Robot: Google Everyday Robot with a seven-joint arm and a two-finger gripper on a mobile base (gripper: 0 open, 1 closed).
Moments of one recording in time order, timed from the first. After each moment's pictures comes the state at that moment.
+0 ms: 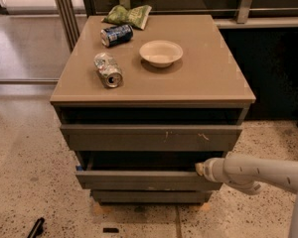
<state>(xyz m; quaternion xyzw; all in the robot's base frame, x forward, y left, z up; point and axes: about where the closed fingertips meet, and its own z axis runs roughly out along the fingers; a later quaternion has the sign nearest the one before) 0.590 -0.216 0.434 -0.10 0.94 0.12 0.31</state>
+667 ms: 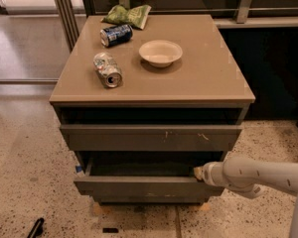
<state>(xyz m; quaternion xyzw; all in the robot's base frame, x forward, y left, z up) 0.575 -0.212 0.428 -0.09 0.94 0.13 0.29</state>
